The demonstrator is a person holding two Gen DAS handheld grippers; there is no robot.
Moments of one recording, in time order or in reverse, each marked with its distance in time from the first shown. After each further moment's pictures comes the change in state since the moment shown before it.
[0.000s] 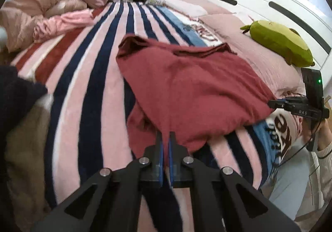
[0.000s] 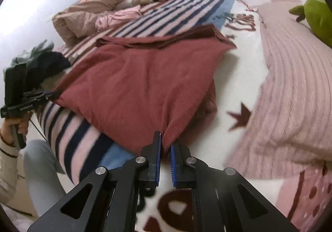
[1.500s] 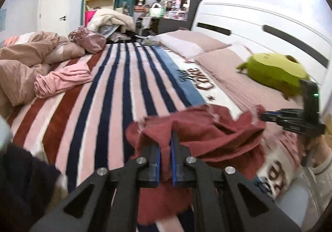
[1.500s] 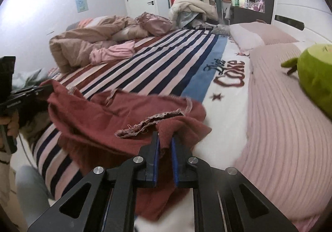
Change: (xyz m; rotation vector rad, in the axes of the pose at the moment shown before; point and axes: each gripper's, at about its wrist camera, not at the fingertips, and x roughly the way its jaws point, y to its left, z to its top) left arm -0.032 -0.025 0.110 0.068 -0.243 0.051; right arm -0.030 -0.010 0.099 -0.055 -0.221 -0.086
